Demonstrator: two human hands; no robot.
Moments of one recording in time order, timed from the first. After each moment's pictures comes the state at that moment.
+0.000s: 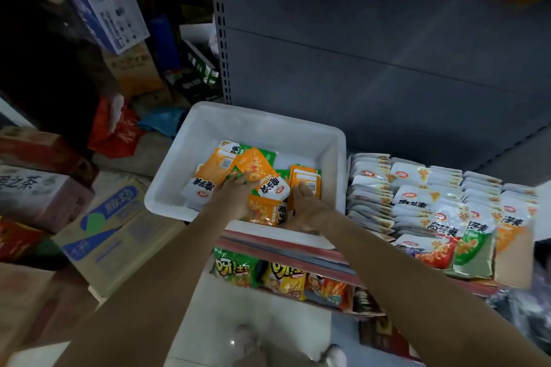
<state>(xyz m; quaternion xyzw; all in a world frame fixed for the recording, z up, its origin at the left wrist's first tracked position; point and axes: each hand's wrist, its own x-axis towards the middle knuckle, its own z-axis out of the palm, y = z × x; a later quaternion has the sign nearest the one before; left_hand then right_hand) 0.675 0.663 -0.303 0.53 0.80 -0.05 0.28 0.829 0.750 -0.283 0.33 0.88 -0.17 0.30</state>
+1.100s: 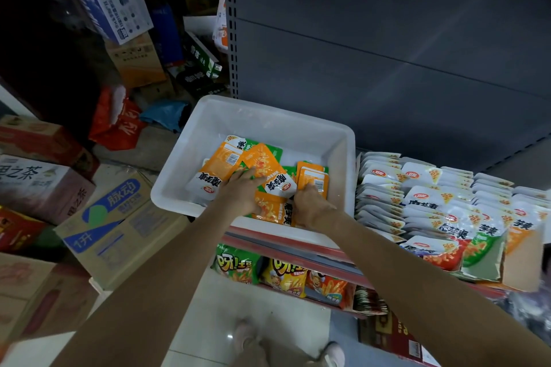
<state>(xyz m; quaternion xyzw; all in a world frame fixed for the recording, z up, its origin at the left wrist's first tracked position) 0.671 0.666 -0.322 0.53 0.80 -0.01 0.28 0.816 0.754 -0.310 0.37 0.87 -0.19 0.26</state>
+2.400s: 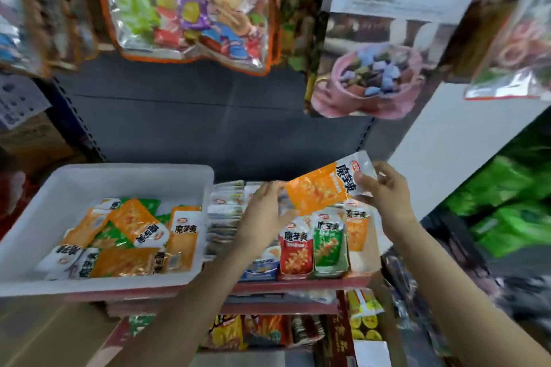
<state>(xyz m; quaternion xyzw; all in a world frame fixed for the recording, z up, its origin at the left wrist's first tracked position) 0.956 0.789 -0.207 0.61 0.69 0.33 0.21 1.145 0.865 -0.152 0.50 0.55 -0.50 -0.45</state>
